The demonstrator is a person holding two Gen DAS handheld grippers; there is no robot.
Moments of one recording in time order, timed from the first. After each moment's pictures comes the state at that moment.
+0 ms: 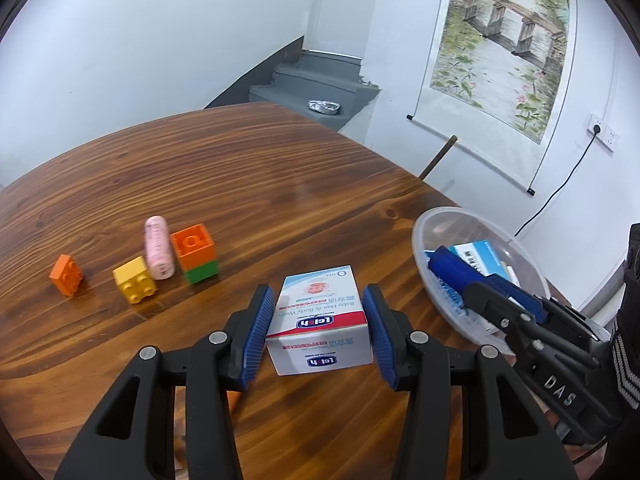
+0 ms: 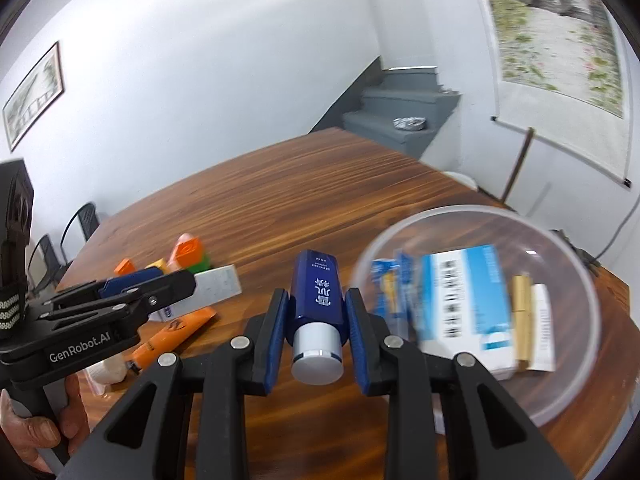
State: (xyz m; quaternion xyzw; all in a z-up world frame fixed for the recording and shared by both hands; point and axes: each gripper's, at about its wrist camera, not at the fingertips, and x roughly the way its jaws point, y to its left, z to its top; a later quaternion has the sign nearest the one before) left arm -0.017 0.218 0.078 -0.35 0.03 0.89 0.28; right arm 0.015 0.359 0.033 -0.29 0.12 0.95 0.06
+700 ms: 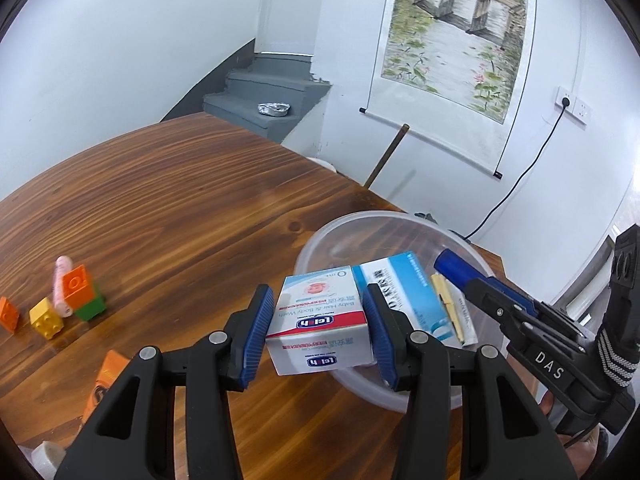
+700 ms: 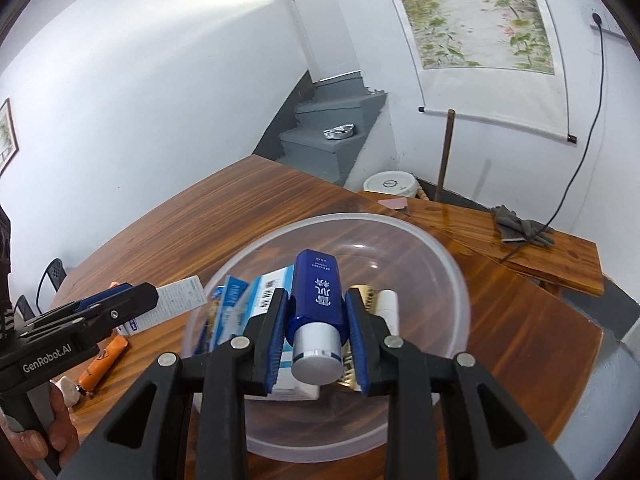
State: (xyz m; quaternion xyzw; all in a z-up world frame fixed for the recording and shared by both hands) left arm 0.003 0.329 0.088 -0.34 0.05 0.88 0.34; right arm 0.057 0.470 0.024 -0.26 0.19 0.94 0.14
